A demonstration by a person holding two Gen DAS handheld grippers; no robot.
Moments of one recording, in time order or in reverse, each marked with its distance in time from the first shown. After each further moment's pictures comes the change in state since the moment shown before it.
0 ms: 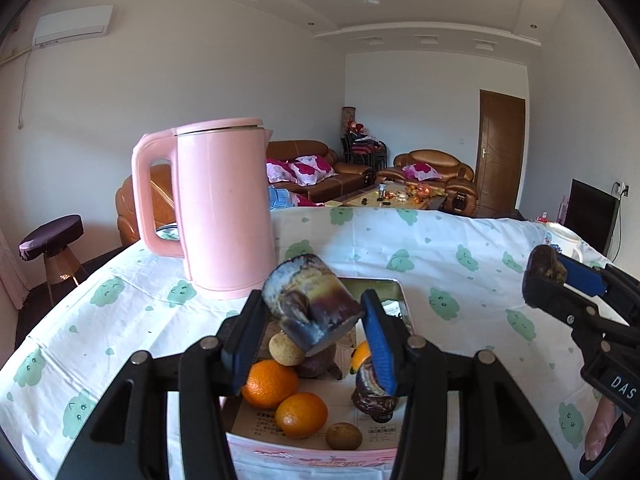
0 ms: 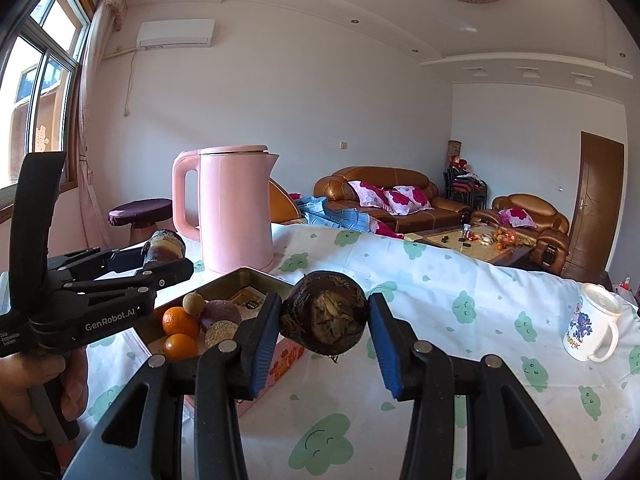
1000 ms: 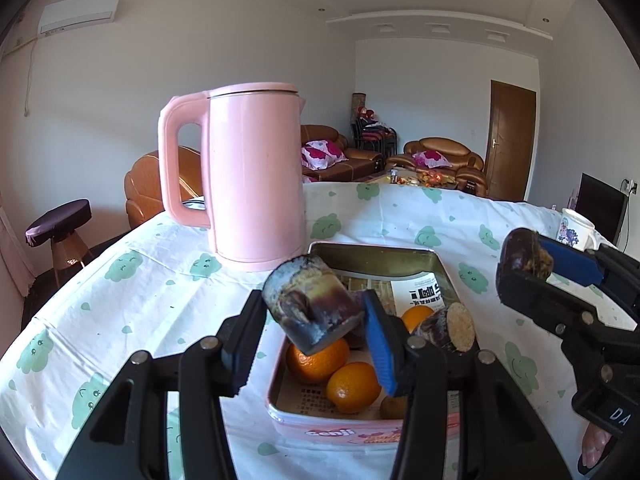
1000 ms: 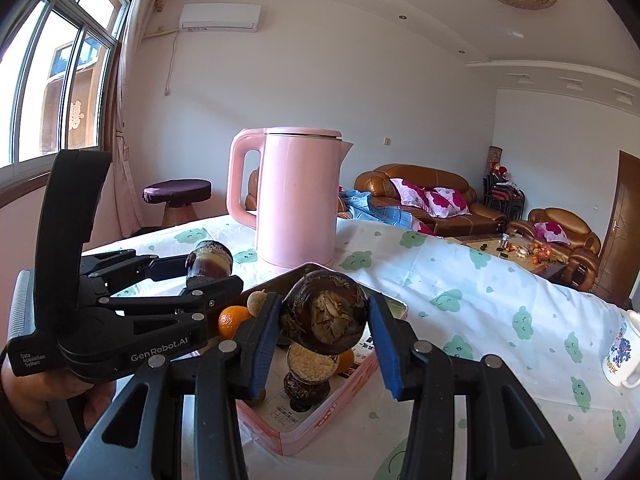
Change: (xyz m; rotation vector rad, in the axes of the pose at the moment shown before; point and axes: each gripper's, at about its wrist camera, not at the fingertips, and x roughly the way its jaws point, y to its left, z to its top) left arm 0.012 0.033 -0.019 -0.015 0.058 0.023; right arm 0.037 0.063 0.000 -0.096 0.034 0.122
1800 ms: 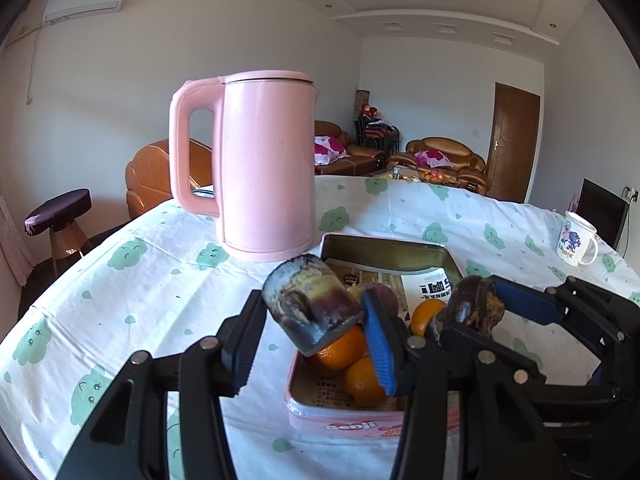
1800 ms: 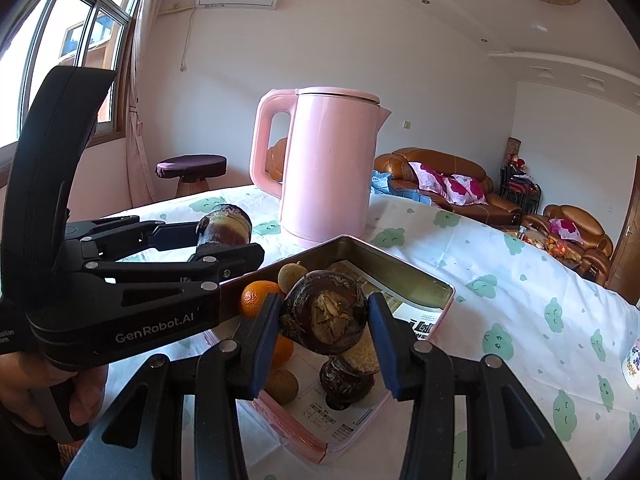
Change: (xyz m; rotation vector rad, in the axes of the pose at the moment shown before) left arm 0.004 0.014 -0.006 -0.024 0.019 -0.010; right arm 0.036 0.028 -0.013 -0.047 0.070 0.038
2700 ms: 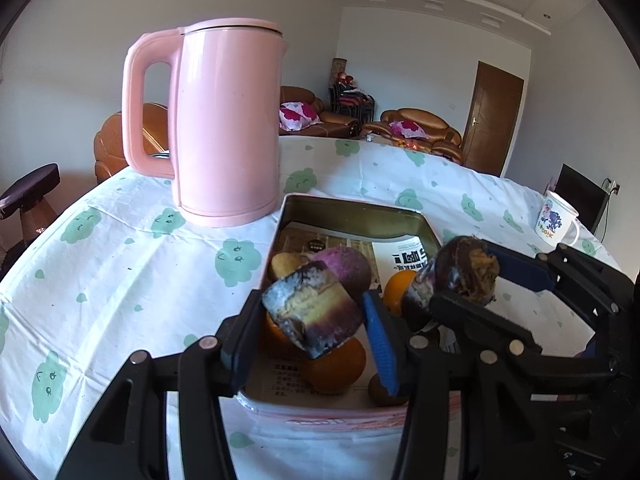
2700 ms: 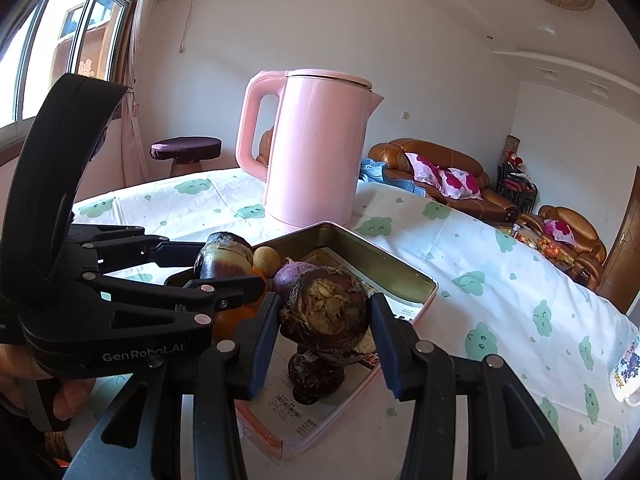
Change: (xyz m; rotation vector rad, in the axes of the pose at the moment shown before) left arm 0.025 -0.010 -0.007 -0.013 0.130 -0.112; right arm 0.010 -0.015 0.000 -0.031 0.054 -0.018
